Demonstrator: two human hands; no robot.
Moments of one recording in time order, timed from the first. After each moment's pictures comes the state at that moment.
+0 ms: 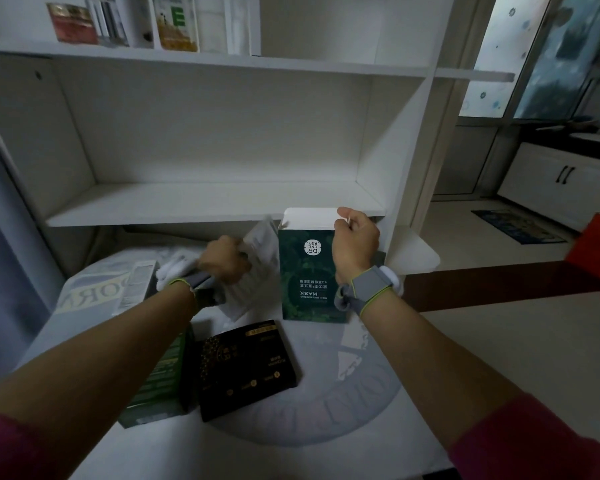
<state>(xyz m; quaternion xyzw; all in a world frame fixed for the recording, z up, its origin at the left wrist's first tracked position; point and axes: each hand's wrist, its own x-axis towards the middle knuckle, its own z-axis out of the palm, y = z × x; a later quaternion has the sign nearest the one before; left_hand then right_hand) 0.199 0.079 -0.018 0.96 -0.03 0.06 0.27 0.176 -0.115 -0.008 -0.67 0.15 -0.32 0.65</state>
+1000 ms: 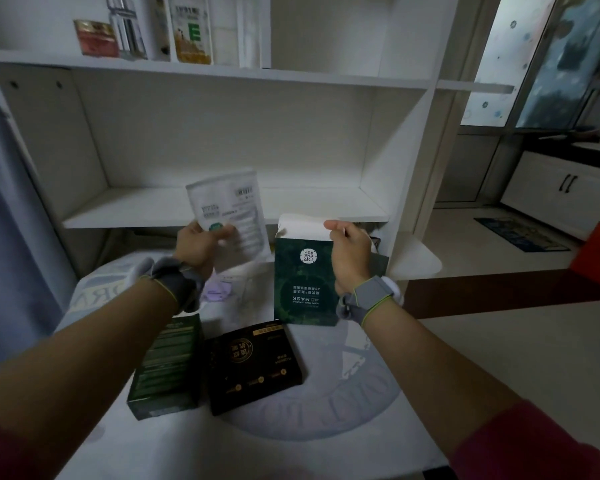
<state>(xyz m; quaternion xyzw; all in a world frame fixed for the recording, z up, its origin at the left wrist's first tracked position) 0.188 0.116 0.000 0.61 0.02 0.07 0.79 0.158 -0.101 -0.006 -0.68 0.09 -0.28 0.68</state>
